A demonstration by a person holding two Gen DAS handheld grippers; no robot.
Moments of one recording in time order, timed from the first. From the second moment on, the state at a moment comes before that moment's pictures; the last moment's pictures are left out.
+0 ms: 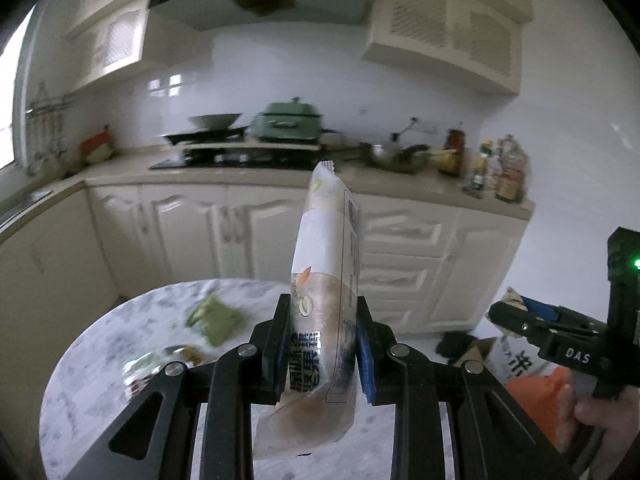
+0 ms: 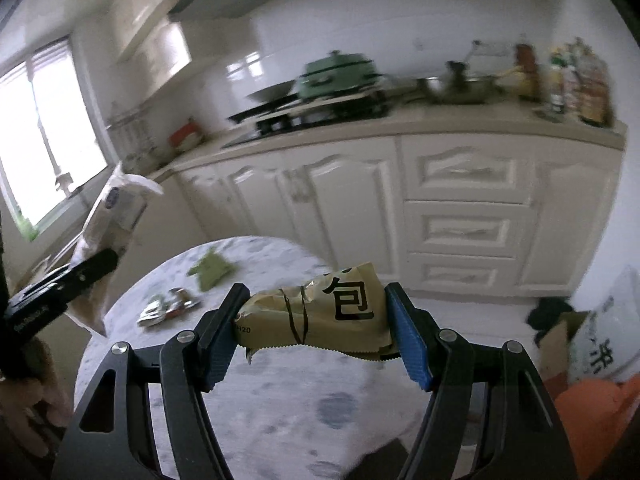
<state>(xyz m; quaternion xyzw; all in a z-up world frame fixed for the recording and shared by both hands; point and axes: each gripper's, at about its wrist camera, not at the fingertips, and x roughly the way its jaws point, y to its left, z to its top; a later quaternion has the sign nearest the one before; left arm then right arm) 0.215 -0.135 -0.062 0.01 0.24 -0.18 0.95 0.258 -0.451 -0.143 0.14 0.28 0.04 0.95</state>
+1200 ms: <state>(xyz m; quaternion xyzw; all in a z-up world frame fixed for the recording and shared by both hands) 0.431 -0.486 -0.189 0.09 0.43 -0.37 0.82 0.250 -0.680 -0.310 0.30 0.38 -0.13 0.87</state>
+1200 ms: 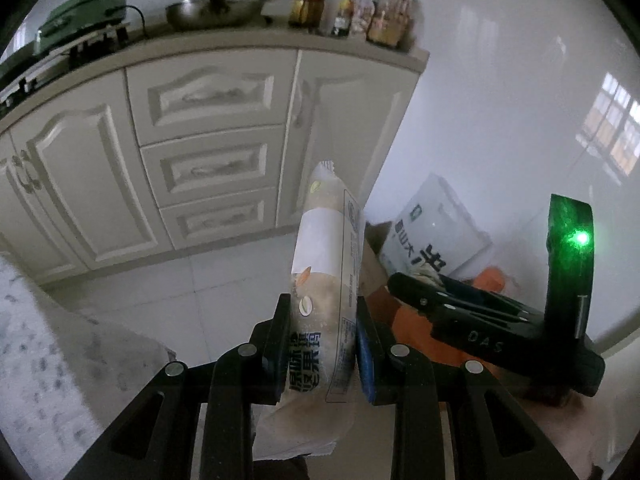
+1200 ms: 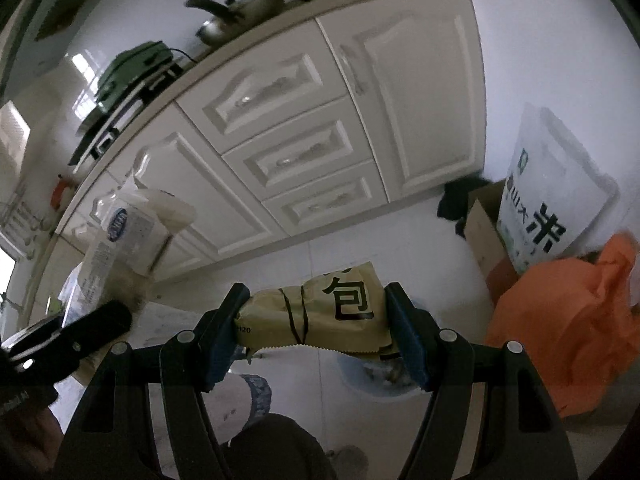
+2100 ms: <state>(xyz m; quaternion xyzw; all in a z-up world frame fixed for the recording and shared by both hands) 0.433 -0.492 -0.204 0.12 0.44 -0.33 0.82 0.225 -0.691 -0.332 0.35 0.38 -0.19 0.83</state>
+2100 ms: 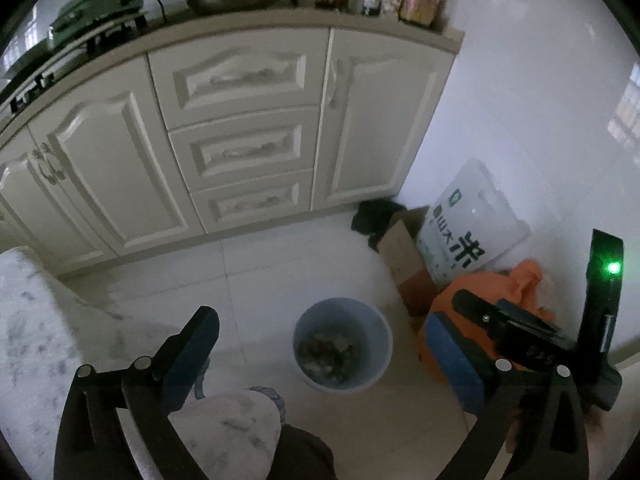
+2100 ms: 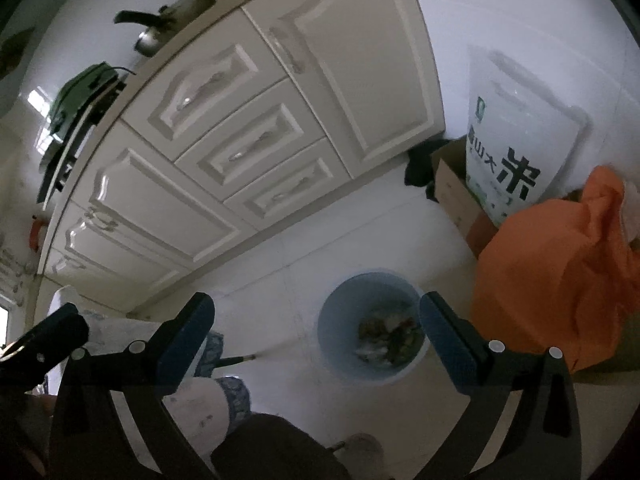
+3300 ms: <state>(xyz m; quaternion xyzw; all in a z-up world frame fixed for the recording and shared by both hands) 0.197 -0.071 -0.048 -0.03 0.24 -0.13 0.96 0.273 -0.384 -0.093 0.12 0.26 0.05 0.96</state>
